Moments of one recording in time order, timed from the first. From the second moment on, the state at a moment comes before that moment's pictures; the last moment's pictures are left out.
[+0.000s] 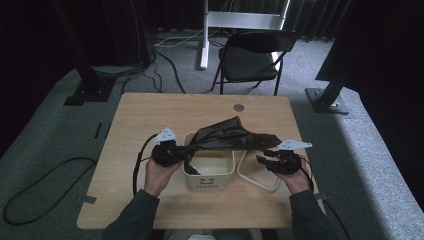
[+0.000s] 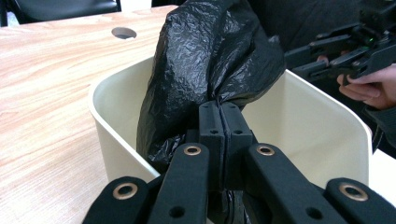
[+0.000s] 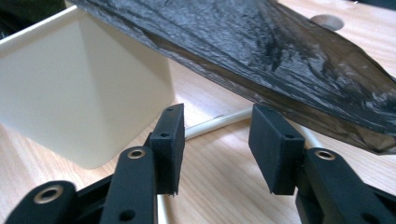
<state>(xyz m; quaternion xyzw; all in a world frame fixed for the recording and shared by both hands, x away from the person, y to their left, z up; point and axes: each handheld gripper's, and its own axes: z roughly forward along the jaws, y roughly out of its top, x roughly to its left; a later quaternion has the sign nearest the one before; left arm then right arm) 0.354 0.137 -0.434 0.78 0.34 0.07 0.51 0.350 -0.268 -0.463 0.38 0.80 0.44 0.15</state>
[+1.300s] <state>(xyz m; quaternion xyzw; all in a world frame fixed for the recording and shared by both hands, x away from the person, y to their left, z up) 0.357 0.139 -0.440 0.78 0.35 0.07 0.51 0.361 -0.254 -0.438 0.34 0.80 0.45 0.22</state>
